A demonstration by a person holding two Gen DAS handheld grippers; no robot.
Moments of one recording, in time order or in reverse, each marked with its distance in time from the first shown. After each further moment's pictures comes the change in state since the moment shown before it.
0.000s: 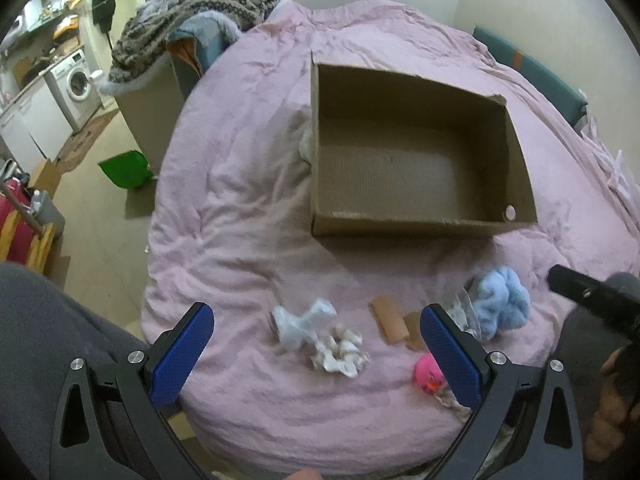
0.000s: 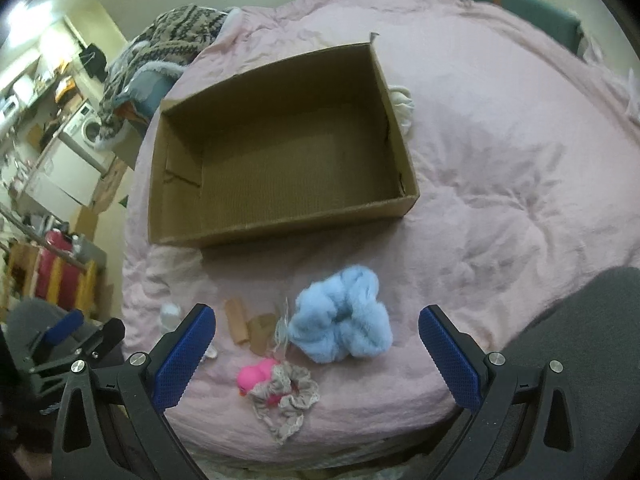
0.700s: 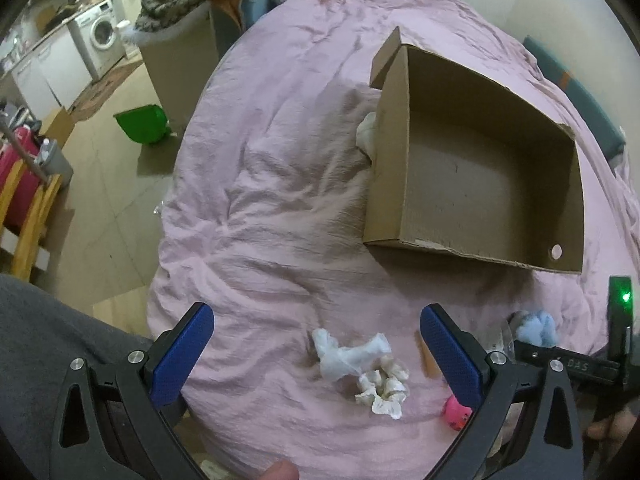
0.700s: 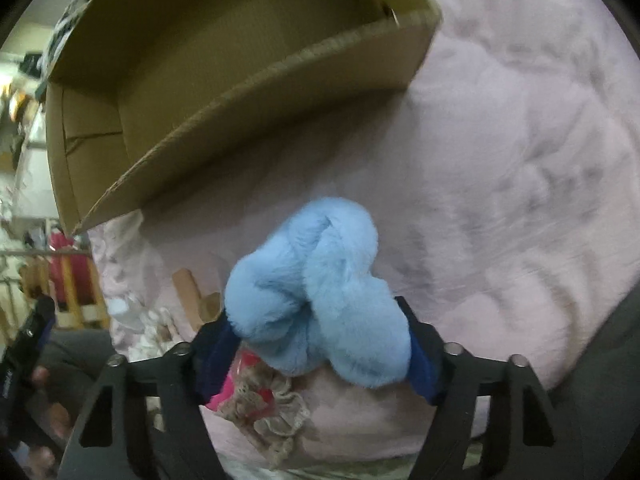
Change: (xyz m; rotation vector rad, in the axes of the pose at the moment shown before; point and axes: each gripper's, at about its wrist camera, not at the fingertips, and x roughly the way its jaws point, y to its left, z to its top) left arm 0.052 0.054 0.024 -0.159 0.120 0.015; right arm 0.123 -0.028 -0.006 0.217 0.397 0.071
